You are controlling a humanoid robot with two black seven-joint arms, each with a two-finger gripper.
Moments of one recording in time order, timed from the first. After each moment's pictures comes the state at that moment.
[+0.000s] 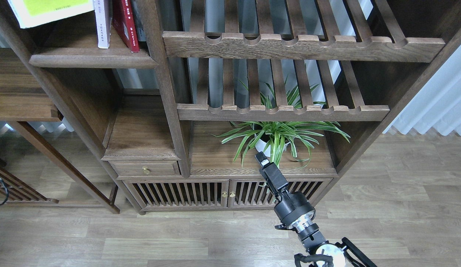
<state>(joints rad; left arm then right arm) -0.84 0.45 -1.69 -1.05 0.41 -0.49 0.49 -0.10 0.01 1.06 1.26 -0.12 0.42 0.12</state>
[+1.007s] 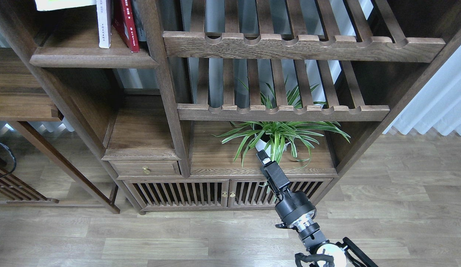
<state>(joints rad) -1.08 0.39 -1.54 -0.74 0.47 -0.49 0.49 -0.10 0.02 1.06 1.26 -0.12 0.44 0.12</state>
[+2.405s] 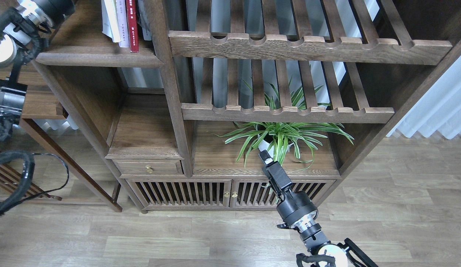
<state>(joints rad) -0.97 0.20 -1.50 -0.63 -0.02 -0.49 0.46 -0.11 0.02 1.08 1.27 -0.11 0.46 0.12</state>
